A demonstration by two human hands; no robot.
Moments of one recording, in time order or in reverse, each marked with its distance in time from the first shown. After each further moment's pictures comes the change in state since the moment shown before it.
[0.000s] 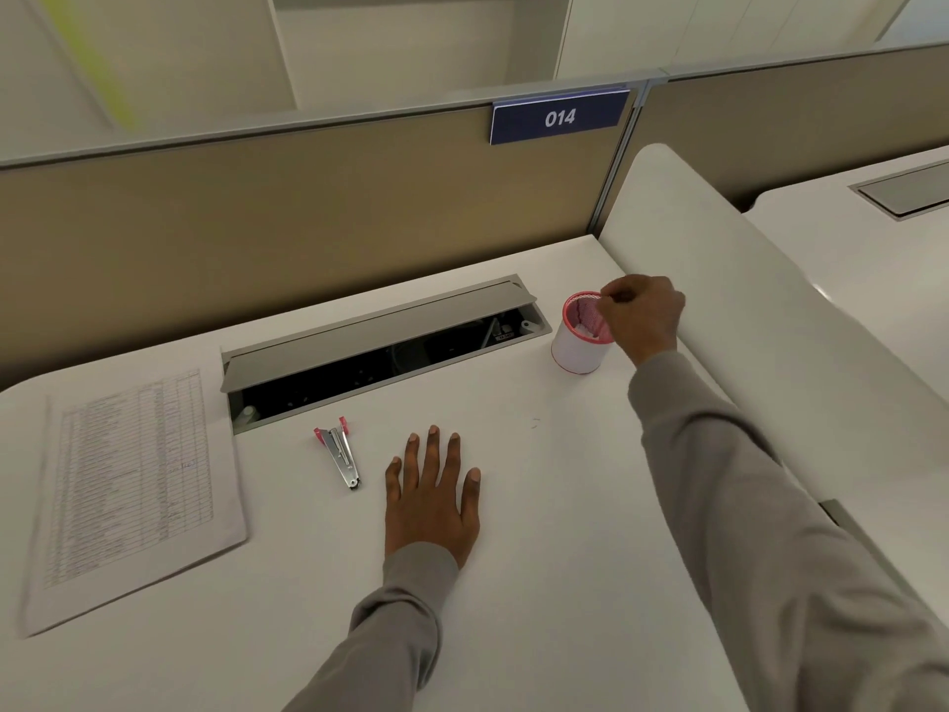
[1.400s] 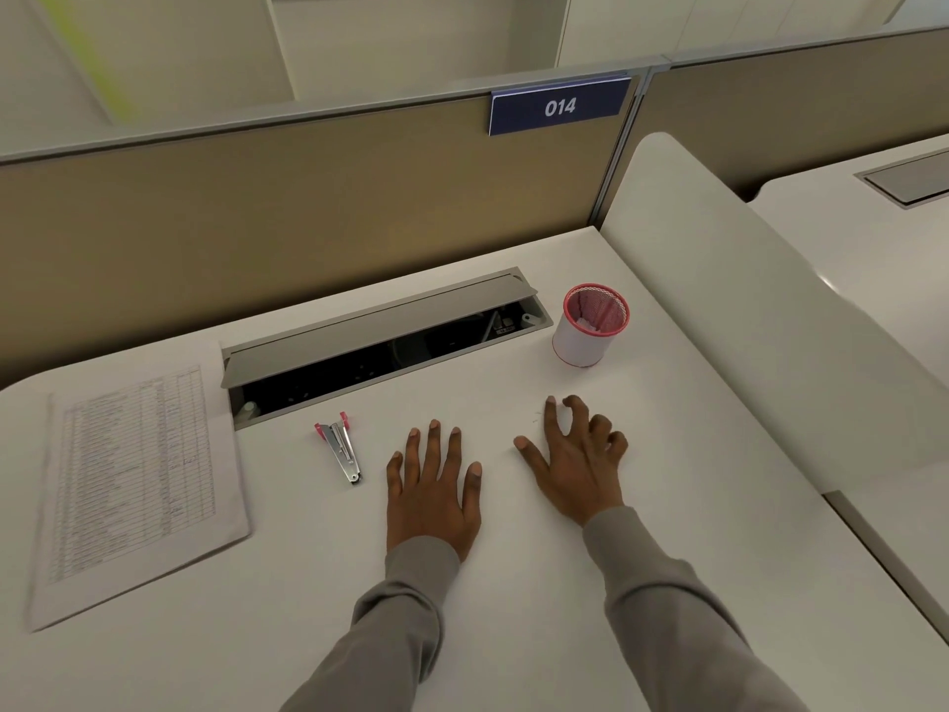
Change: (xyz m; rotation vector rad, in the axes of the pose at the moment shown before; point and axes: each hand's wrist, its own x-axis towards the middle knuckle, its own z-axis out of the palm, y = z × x) left_hand -0.001 0.000 -0.003 0.000 -0.004 -0.002; right_hand -0.157 0.101 0.069 -0.768 -0.311 -0.275
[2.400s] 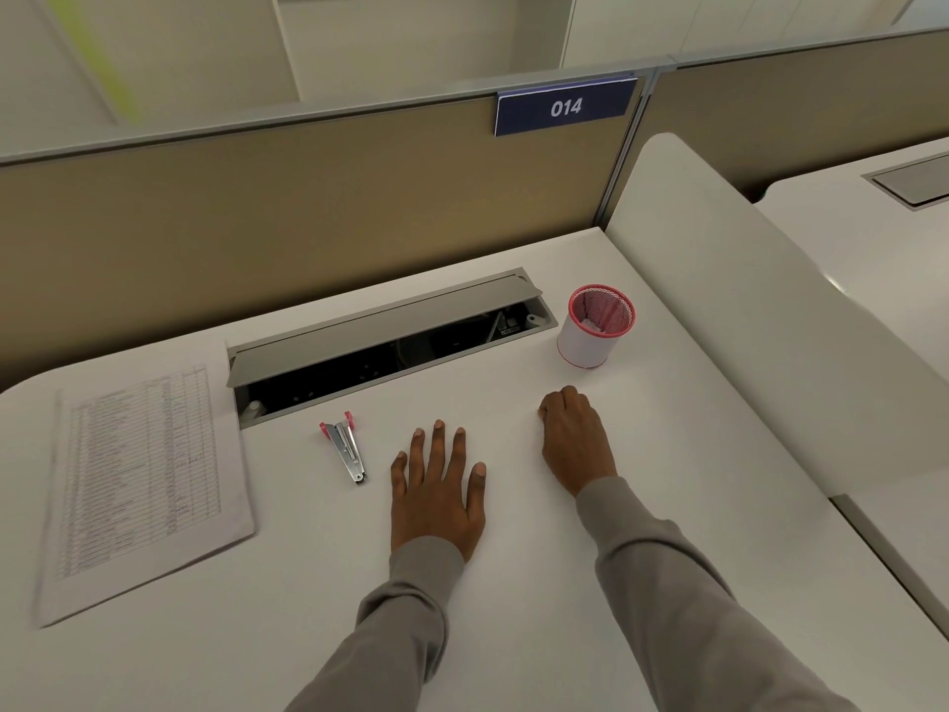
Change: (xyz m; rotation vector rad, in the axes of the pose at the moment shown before) left_hand 0.001 0.000 0.002 -0.006 0.019 0.001; right_hand 0.038 -0.004 0.003 0.211 0.208 -0.178
